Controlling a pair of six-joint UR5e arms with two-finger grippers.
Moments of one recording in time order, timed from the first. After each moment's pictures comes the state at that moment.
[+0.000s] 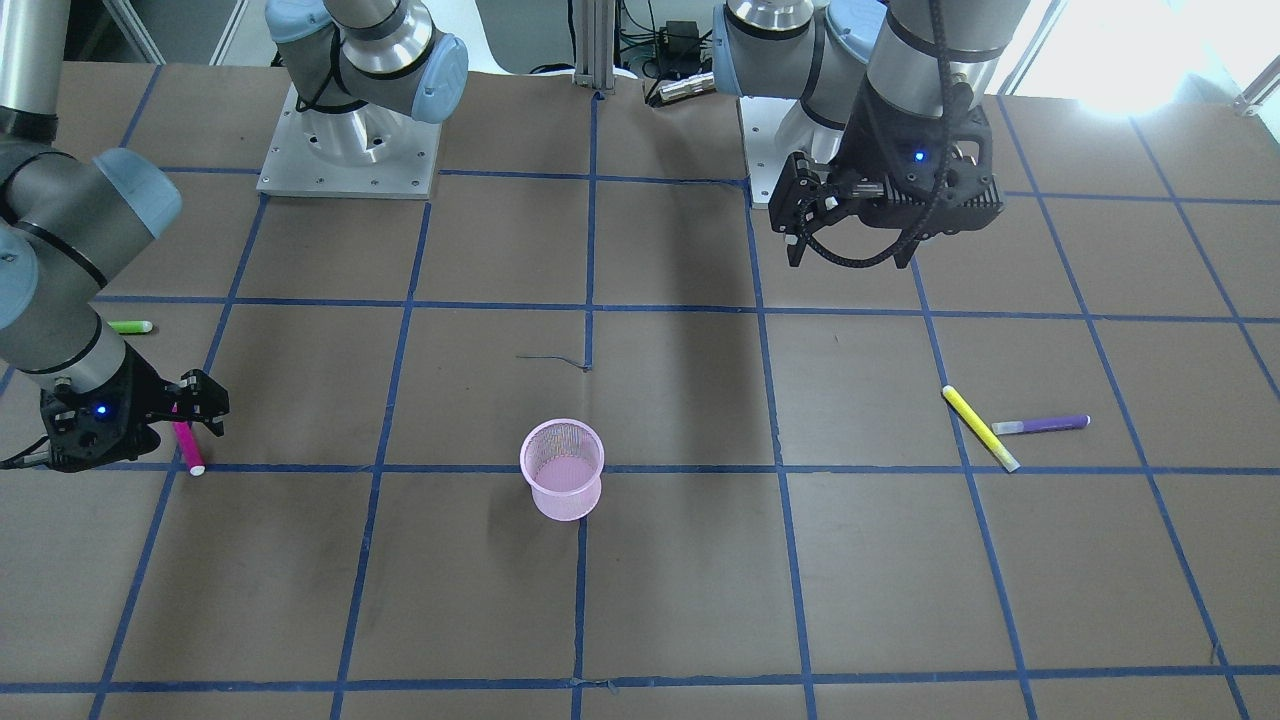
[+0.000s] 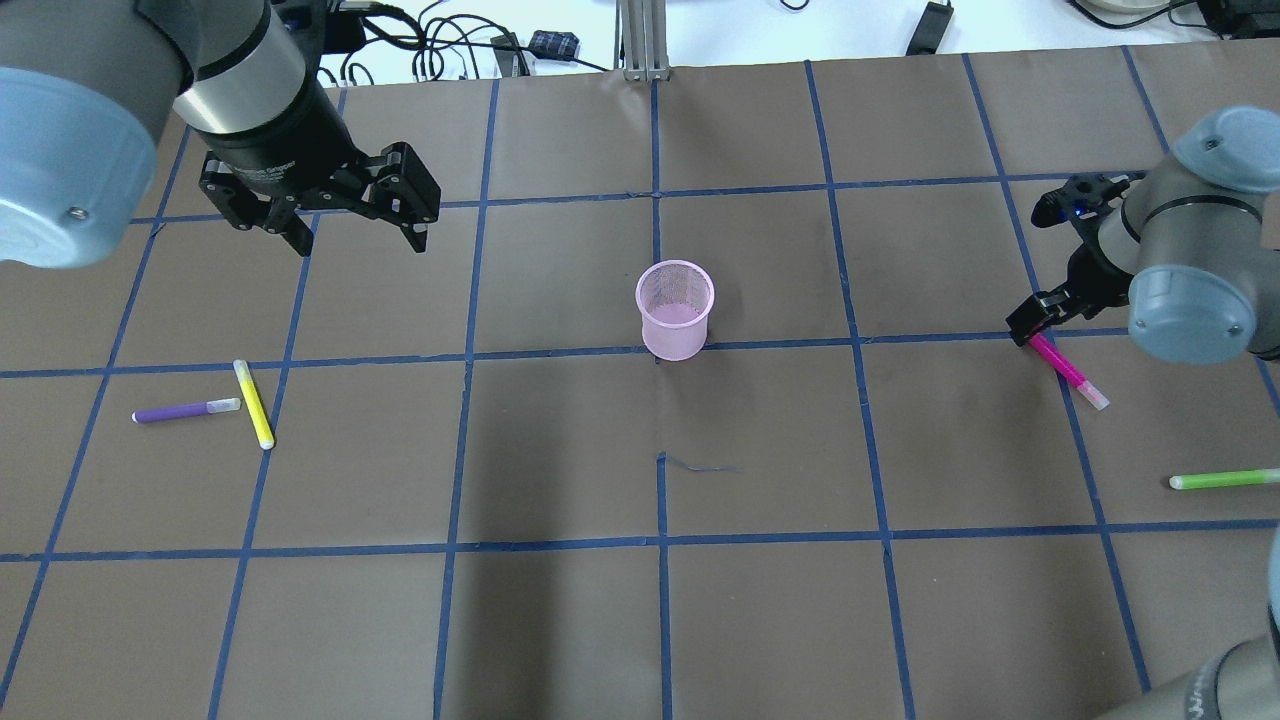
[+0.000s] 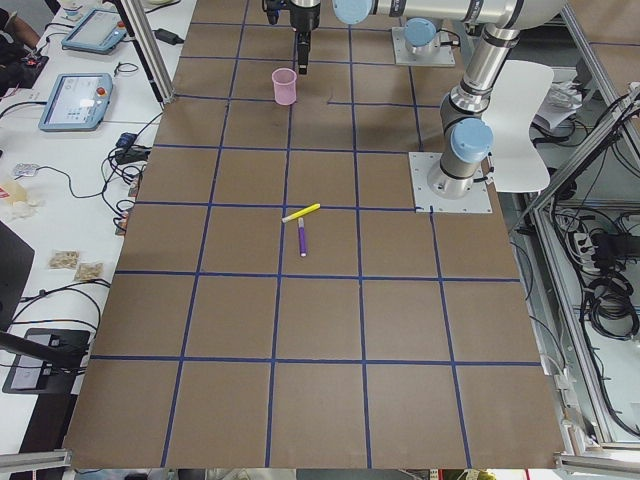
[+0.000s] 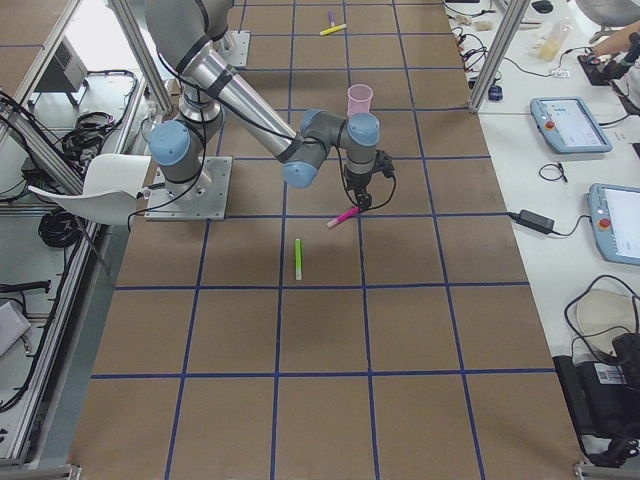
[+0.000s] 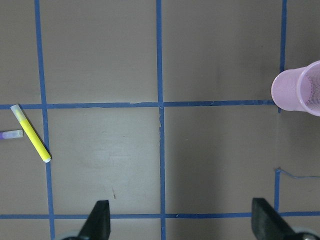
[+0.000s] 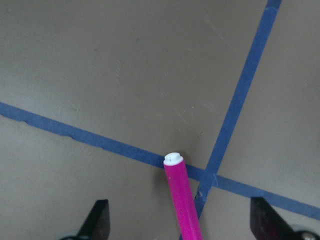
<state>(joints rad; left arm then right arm) -1.62 -1.56 -1.57 -1.53 1.59 -0.04 1.16 -1.25 1.98 -2.34 -1.56 -0.76</state>
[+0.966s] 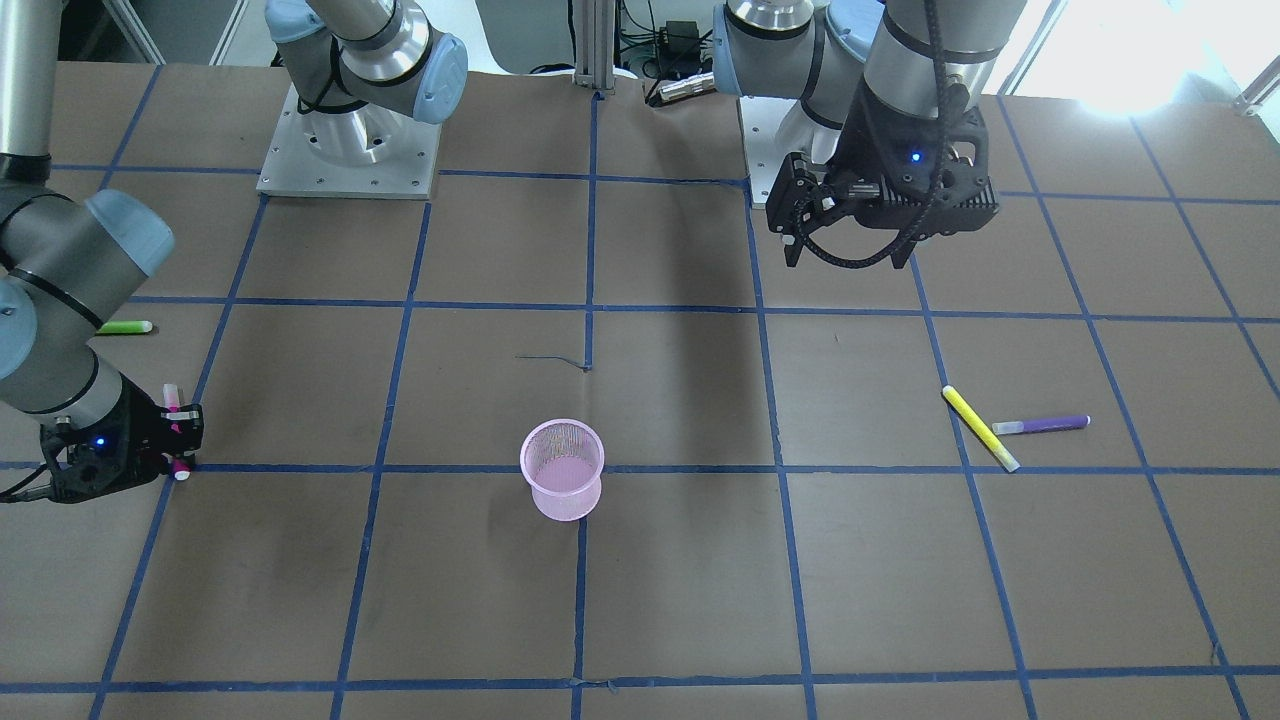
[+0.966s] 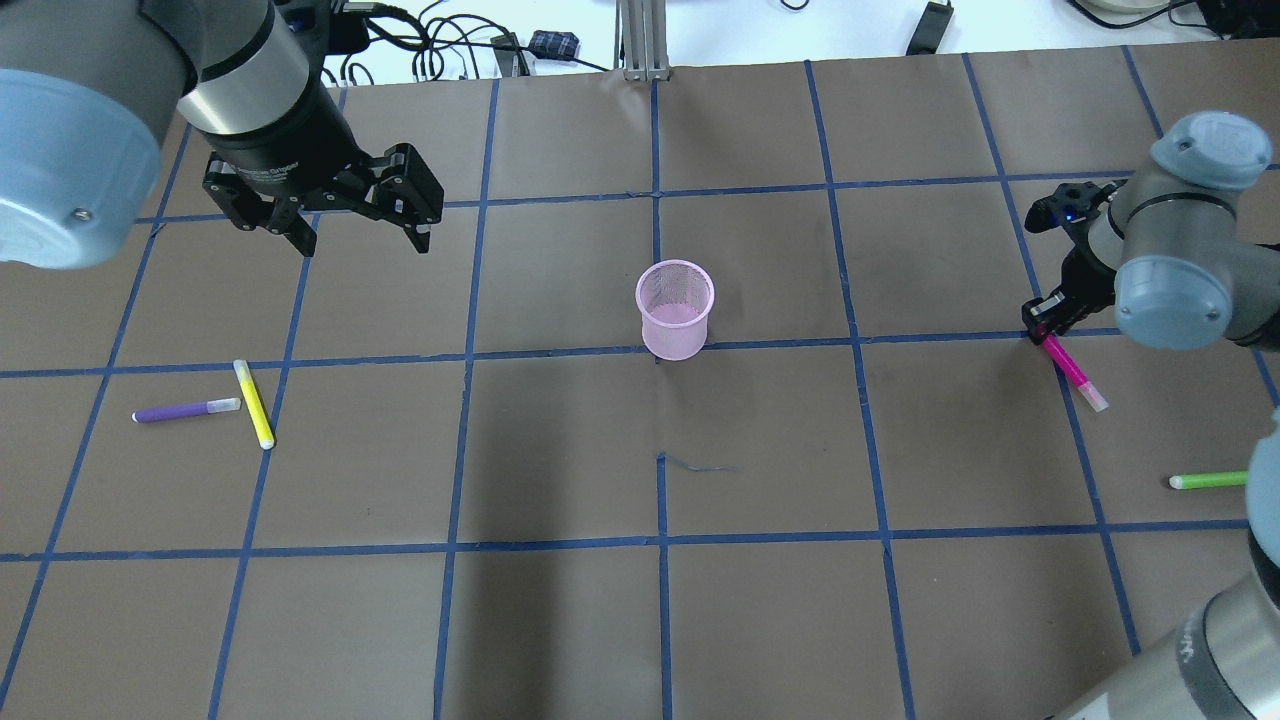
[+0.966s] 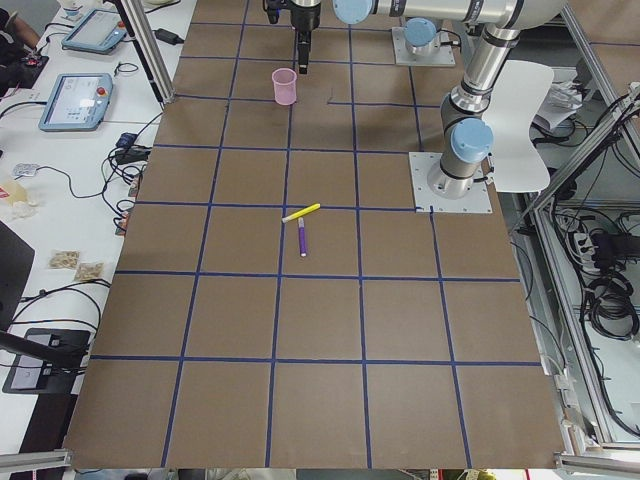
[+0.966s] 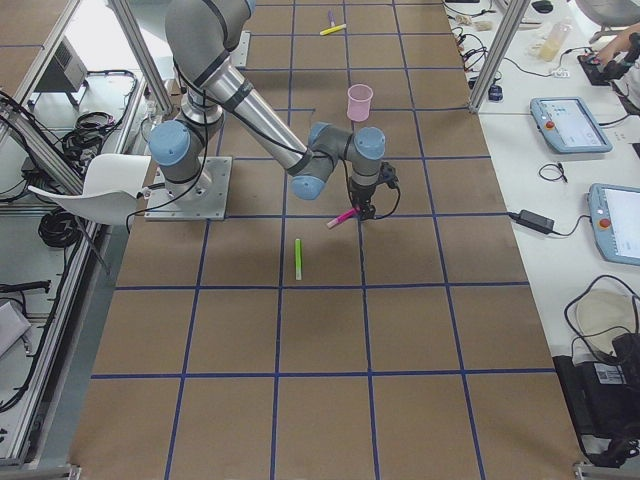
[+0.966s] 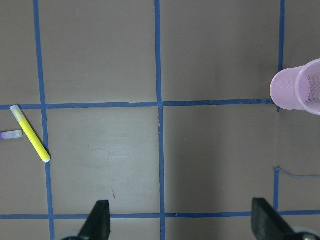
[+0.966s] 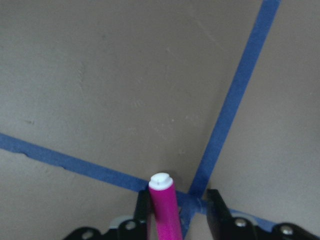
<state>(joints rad) -1.62 -1.56 -1.58 -1.53 1.59 -0.04 1.16 -1.16 1.92 -2.31 -1.60 -0.76</state>
